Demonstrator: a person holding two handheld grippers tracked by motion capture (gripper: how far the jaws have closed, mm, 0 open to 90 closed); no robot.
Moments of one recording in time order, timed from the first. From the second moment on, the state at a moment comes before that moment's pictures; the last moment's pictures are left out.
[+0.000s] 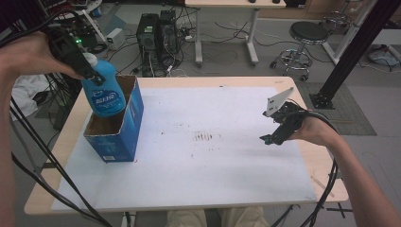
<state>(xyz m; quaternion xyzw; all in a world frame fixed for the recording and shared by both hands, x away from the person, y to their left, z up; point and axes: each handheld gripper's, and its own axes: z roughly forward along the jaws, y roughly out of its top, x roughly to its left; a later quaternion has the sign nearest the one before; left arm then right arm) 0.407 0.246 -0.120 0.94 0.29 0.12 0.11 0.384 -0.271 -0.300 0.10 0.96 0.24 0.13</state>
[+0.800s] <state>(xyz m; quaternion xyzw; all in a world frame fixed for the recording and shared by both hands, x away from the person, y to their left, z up) 0.422 0.252 -0.222 0.96 0.27 0.07 0.07 0.381 -0.269 -0.301 0.10 0.96 0.23 0.14</state>
